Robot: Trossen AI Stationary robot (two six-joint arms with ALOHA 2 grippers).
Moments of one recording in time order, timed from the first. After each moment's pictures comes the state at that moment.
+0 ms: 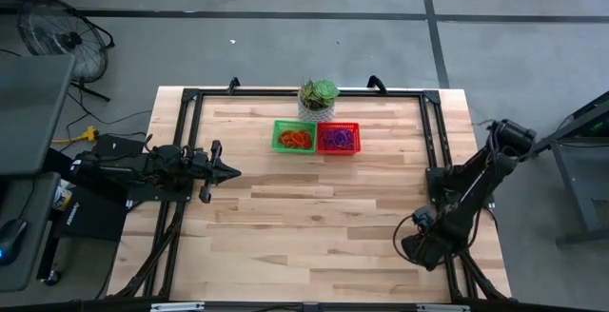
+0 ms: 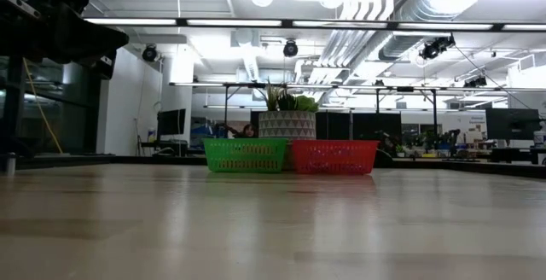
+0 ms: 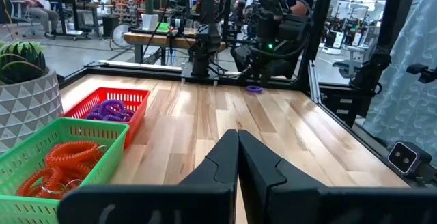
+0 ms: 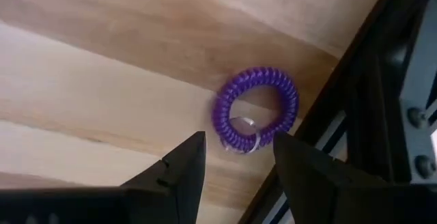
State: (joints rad) left arm -0.07 0.01 0.01 0.00 0.01 -0.10; right arm 0.97 1.43 0.75 -0.90 -0.19 2.16
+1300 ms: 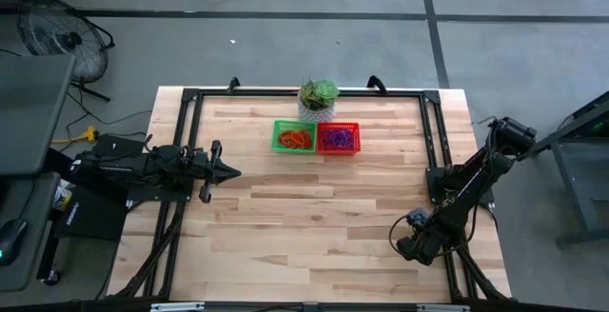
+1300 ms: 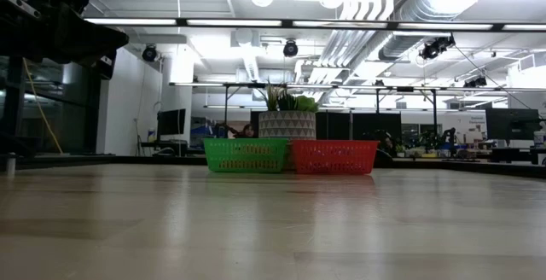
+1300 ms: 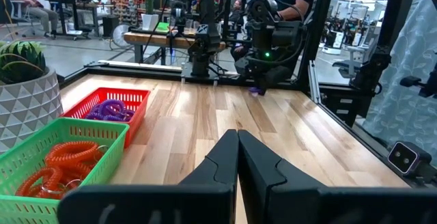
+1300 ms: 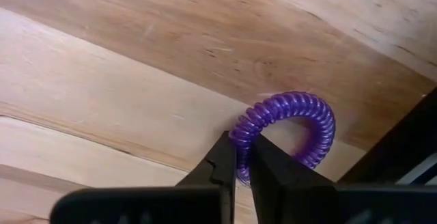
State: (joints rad) left arm -0.07 0.01 0.01 0.00 0.01 -0.10; right arm 0.94 1.45 0.60 -0.64 -0.16 2.10
